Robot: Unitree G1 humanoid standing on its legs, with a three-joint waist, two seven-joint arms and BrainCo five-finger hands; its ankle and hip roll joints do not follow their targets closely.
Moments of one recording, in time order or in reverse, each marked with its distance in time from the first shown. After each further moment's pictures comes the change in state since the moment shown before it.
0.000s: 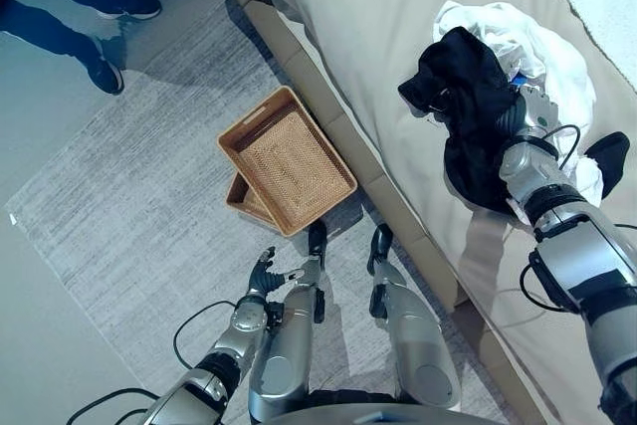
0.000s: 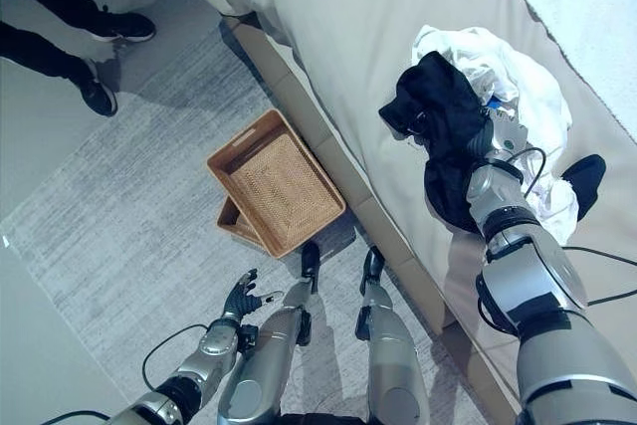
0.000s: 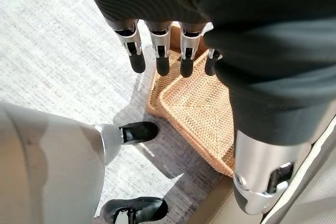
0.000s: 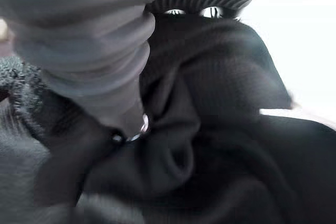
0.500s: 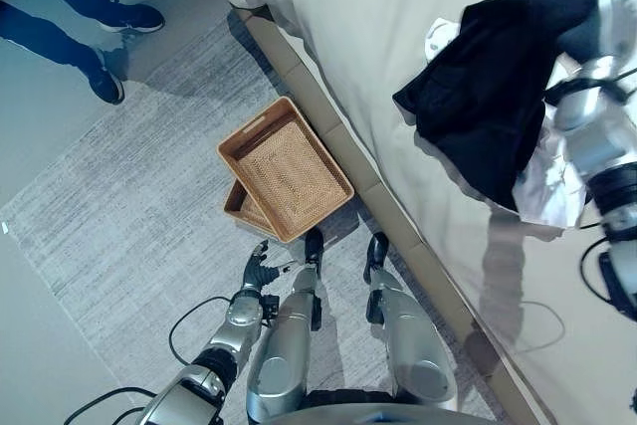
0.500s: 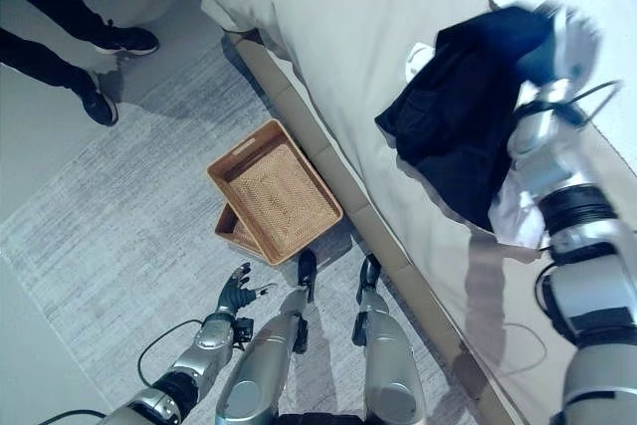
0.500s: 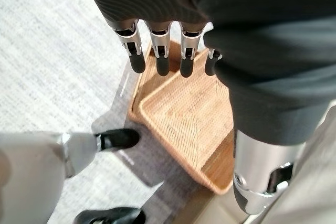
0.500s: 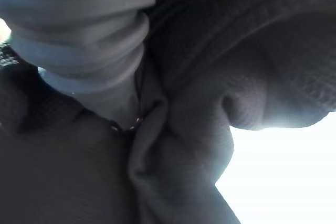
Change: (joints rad) left arm 0.002 0.021 0.085 -0.005 0.002 0.004 0.006; right arm 0.014 -0.421 -0.150 -0.581 -0.024 0.042 -0.099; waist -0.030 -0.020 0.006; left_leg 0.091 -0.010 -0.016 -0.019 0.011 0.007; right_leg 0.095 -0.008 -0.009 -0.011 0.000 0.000
